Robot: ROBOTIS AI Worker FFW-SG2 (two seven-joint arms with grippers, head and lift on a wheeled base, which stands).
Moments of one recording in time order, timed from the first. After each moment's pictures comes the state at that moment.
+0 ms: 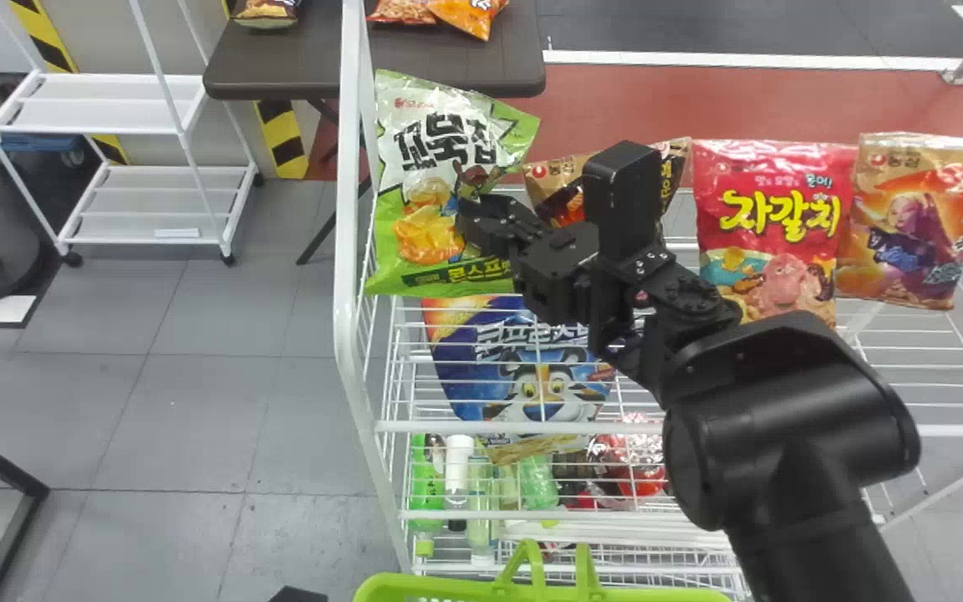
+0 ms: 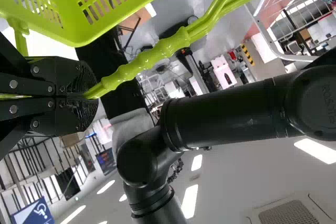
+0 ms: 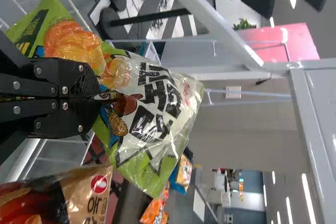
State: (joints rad) left arm 0.76 0.26 -0.12 -2.30 0.31 1.02 -1.26; right arm -0.02 0.00 0.27 -1.82 0.04 0.44 0.44
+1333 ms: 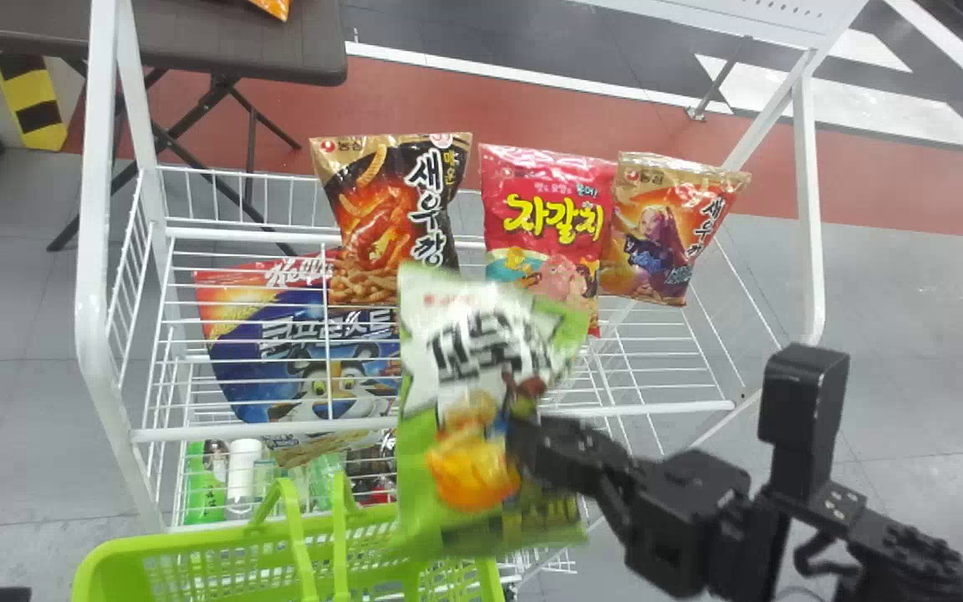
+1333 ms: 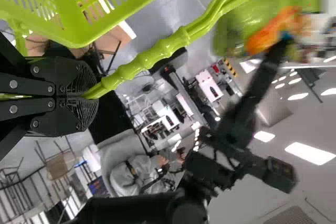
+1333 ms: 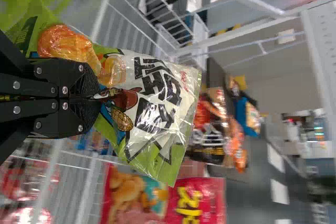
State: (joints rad) left arm 0.73 0.18 -0.08 -2.31 0.24 0.97 -1.25; right arm 0.73 -0.06 -0.29 -2.76 -0.11 1.15 0.68
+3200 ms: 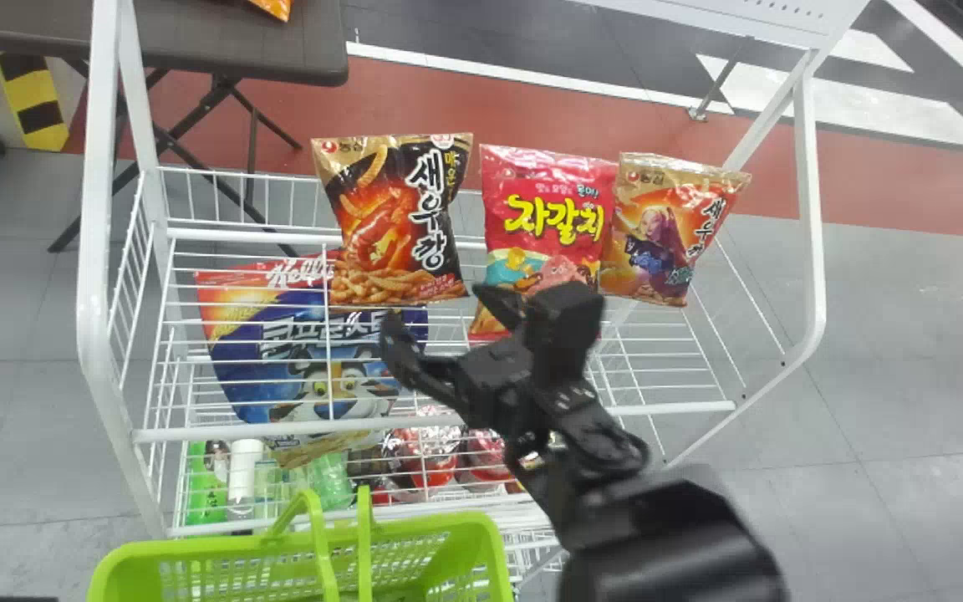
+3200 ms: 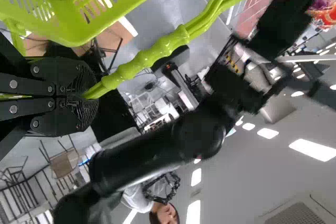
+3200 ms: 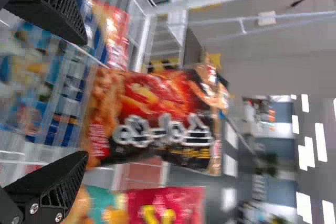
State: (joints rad) left arm 0.73 0.20 -0.13 -2.32 0.22 0.96 -1.25; right arm 0.32 -0.05 0.11 -2.01 0.09 0.33 0.22
